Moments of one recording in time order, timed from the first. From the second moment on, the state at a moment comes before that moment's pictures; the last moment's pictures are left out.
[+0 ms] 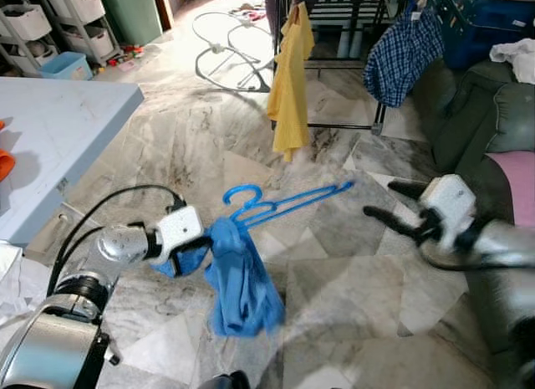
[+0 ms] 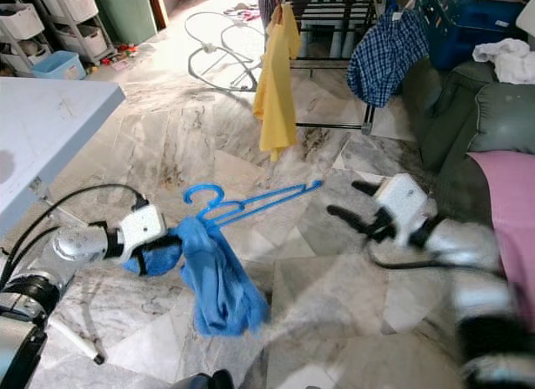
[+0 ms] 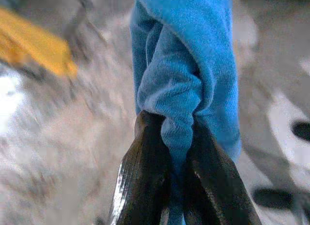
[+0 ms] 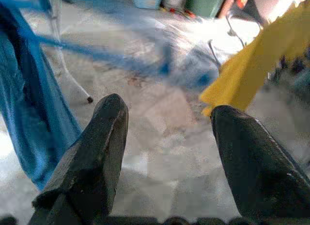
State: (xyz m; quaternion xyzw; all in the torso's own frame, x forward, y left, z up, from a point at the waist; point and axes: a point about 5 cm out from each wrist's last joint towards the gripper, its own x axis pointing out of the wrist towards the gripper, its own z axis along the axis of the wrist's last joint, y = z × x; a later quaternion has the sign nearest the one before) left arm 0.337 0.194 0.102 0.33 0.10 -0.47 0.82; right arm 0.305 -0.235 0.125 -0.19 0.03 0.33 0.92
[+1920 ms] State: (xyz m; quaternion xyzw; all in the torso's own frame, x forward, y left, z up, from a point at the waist) left arm 0.344 0.113 0.168 0.28 -0.12 -0.53 0.79; right arm 0.293 -0.128 0.083 0.18 0.11 0.39 0.89
